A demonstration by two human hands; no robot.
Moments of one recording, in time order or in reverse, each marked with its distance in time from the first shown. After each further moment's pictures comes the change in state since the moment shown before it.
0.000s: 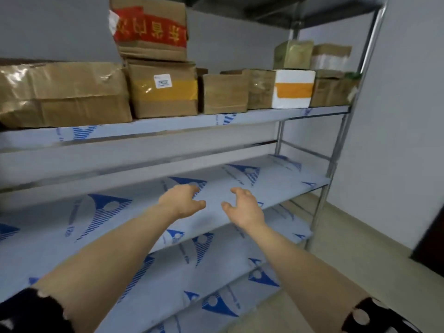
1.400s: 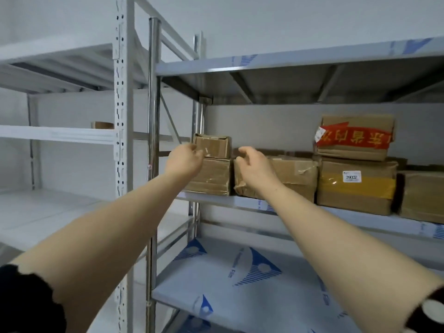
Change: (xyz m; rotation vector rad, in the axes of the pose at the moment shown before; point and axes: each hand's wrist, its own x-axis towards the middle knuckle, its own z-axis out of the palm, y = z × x) left_hand -0.189 -0.134 -0.268 -0.172 1.051 -0.666; right_hand -0.005 -0.376 -0.030 0.389 -0.086 -0.892
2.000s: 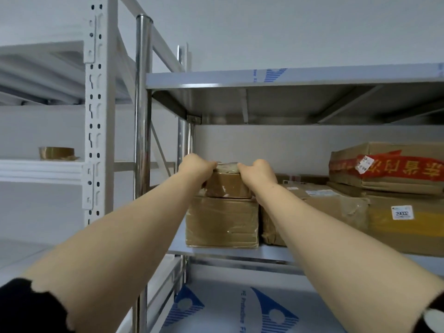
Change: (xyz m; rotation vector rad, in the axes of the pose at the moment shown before) left_hand 0.168 -0.036 0.026 -0.373 -0.241 -0.188; right_hand 0.144 -0.028 0.076 0.031 0.212 0.395
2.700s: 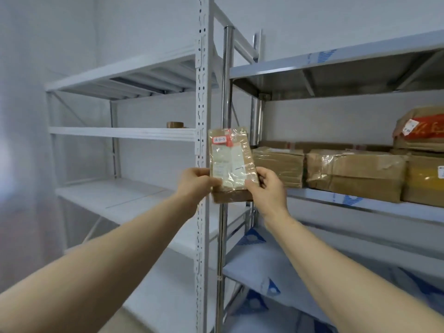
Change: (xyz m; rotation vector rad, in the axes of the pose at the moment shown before) left_hand -0.260 -0.068 -0.114 -0.226 0.188 -0.098; right_hand -0.250 0.015 -0.016 0.761 -0.357 -0.201
